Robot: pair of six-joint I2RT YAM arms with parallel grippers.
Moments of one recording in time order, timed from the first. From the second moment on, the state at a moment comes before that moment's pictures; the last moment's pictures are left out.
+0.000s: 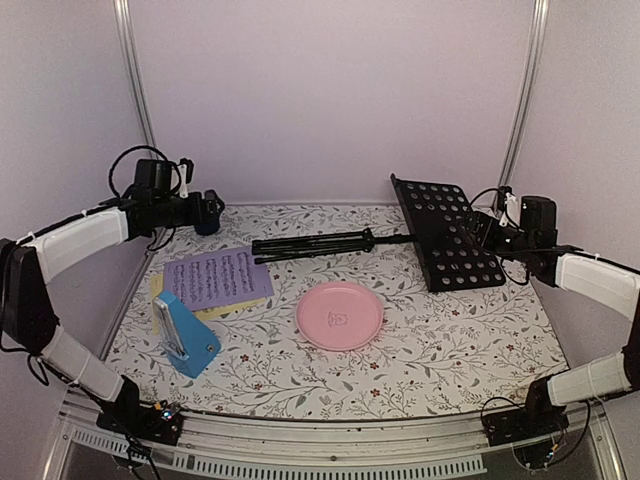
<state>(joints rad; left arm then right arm) -0.22 1.43 1.08 -0.20 0.00 -0.28 0.12 1.24 0.72 0.09 -0.24 0.44</state>
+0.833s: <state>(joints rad) -0.45 1.90 1.62 -0.40 0.29 0.04 0.32 1.78 1.40 -0.12 -0.18 0.37</state>
